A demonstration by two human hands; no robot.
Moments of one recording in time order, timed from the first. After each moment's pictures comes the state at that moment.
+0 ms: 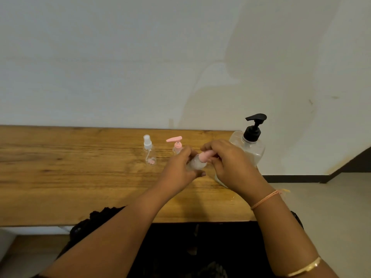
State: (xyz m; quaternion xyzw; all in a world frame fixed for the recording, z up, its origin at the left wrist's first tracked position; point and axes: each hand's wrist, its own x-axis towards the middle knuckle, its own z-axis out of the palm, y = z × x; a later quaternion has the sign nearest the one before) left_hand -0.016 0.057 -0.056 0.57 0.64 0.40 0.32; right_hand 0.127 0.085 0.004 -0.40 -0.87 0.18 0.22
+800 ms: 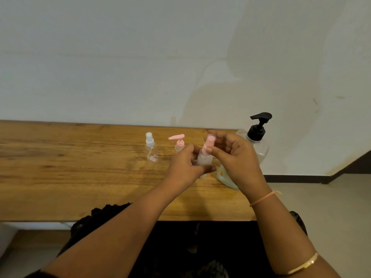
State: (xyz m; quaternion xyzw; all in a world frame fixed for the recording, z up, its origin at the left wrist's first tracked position) left_hand -0.006 0.056 -0.049 0.49 0.61 0.47 0.41; right_hand 0.118 0.084 -0.003 -0.39 -0.65 0.48 0.43
